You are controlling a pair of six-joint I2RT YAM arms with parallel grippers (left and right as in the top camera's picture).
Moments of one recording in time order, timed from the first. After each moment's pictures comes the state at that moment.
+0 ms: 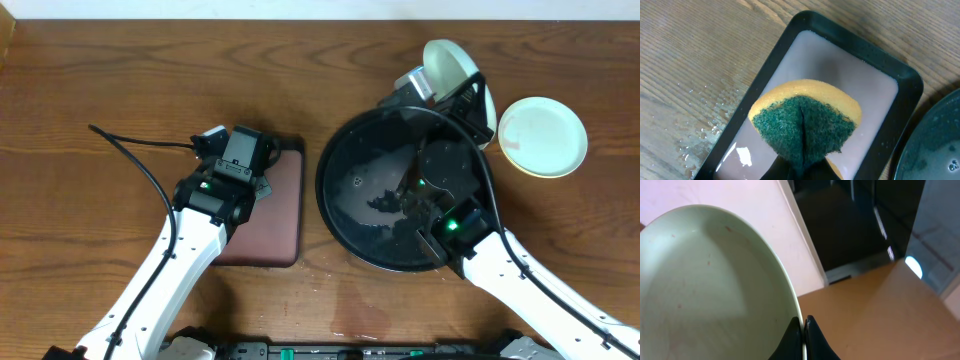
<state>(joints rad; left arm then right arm) -0.36 1.31 0.99 -0.82 -0.35 -0.78 0.67 1.32 0.90 0.53 1.14 -1.26</state>
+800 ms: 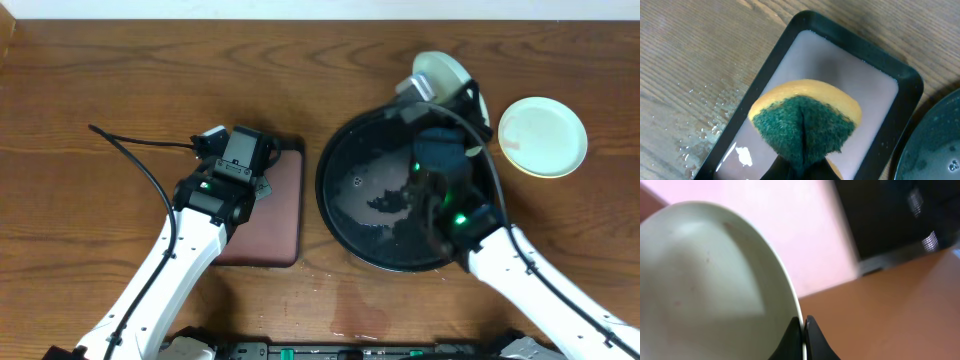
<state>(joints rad) -0.36 1.31 0.99 -0.82 -0.35 -0.78 0.57 1.32 0.90 0.19 1.03 -0.87</state>
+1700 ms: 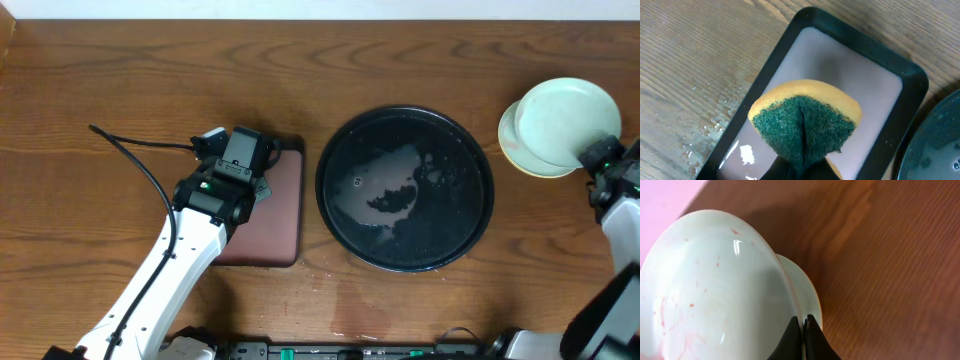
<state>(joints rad) -0.36 1.31 0.99 -0.84 -0.35 -0.78 -0.53 1.58 0.90 -0.06 -0.02 0.49</state>
